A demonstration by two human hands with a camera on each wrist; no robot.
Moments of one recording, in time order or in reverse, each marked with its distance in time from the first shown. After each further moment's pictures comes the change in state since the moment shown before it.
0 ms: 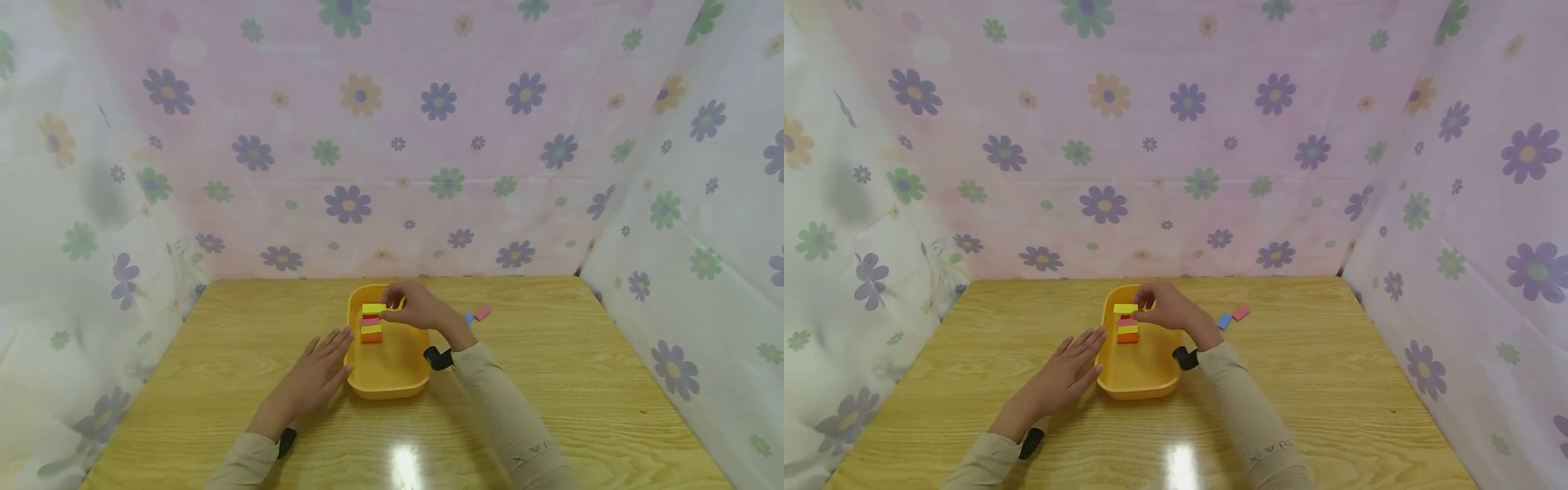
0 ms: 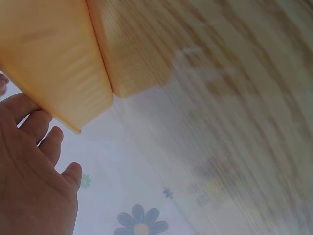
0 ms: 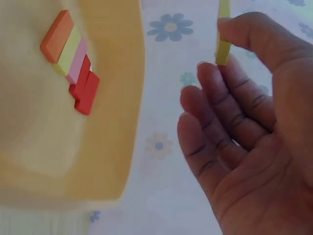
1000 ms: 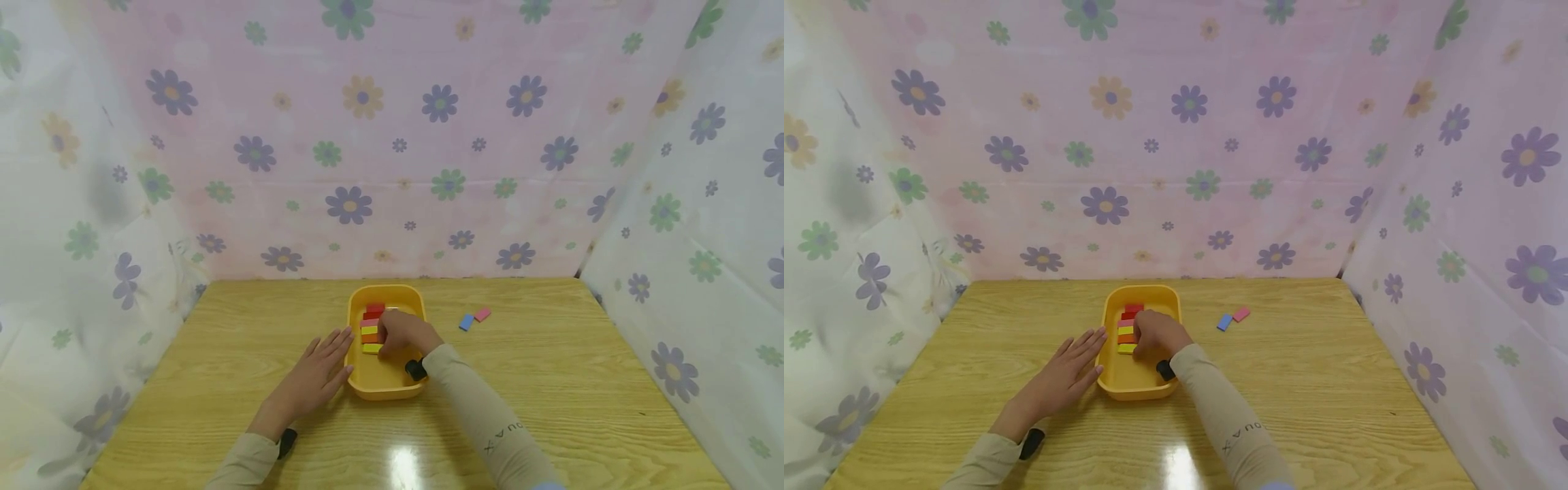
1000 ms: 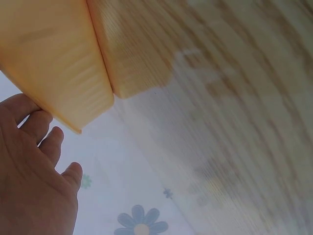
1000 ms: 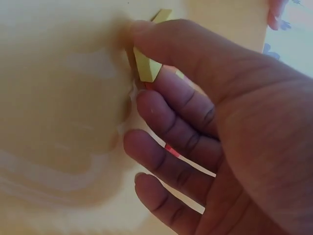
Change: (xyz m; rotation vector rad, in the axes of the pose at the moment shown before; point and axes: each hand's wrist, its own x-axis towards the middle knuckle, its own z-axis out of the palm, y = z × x) left_hand -0.001 0.001 0.001 -0.004 0.028 0.017; right_hand 0.021 0.014 0.056 -0.256 -0.287 0.404
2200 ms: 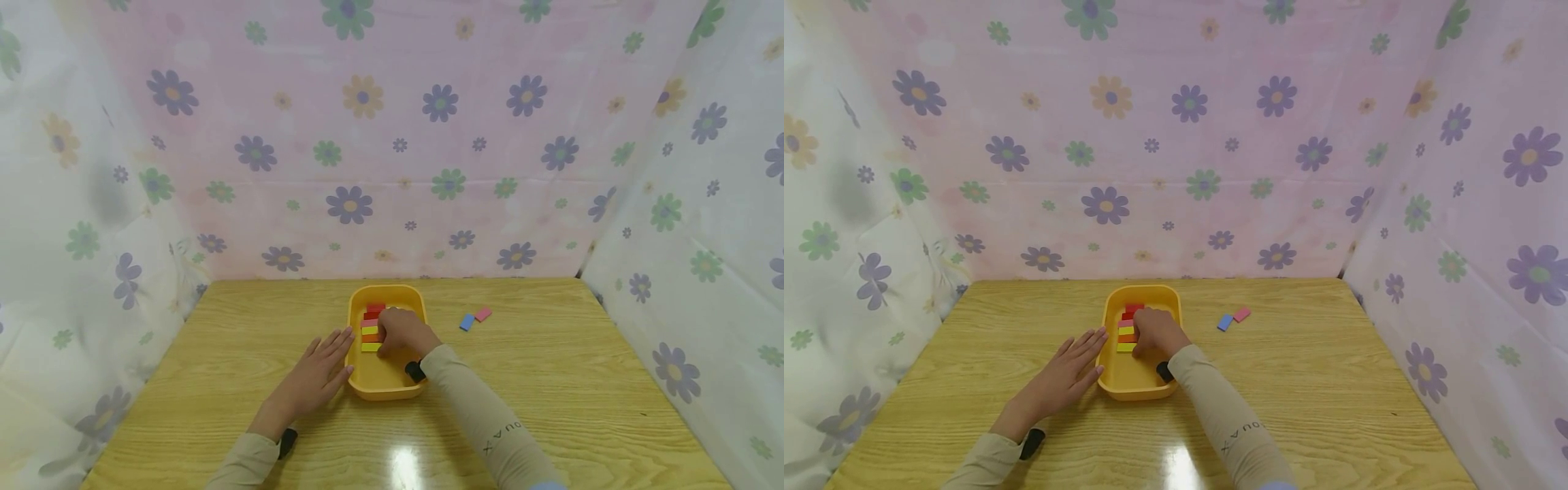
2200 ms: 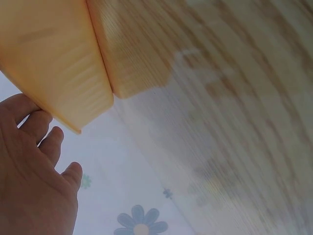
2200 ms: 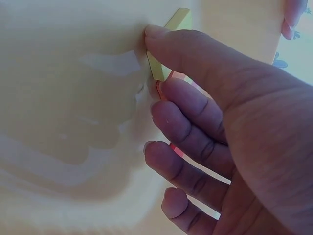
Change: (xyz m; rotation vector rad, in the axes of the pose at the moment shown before) left_hand 0.000 -0.001 -0.002 -0.006 -0.051 -0.020; right_hand 0.003 -0.003 0.006 -0.130 0.095 -0.033
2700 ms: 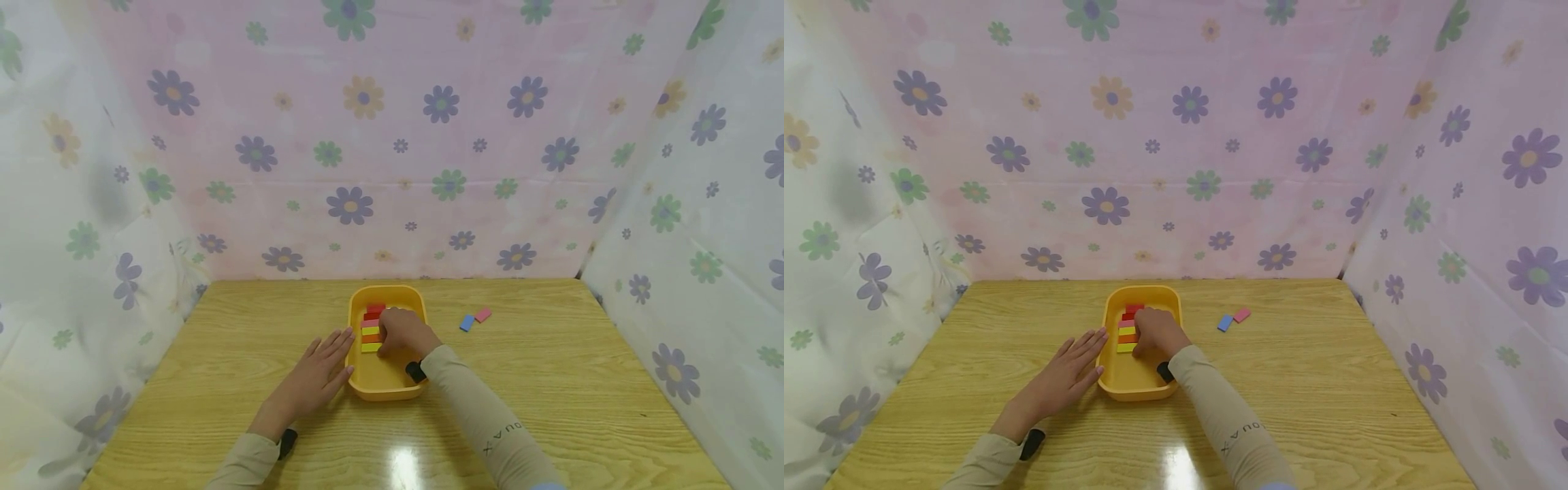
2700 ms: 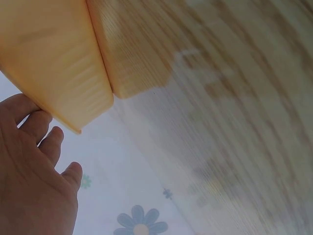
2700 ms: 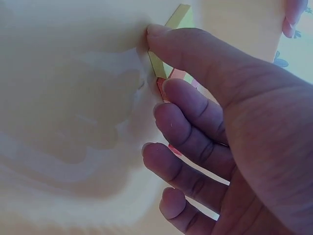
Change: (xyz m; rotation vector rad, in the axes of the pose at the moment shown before) left_hand 0.001 -0.002 0.002 -0.016 0.011 0.009; right_hand -0.001 -0.001 -0.001 -0.019 0.016 0.007
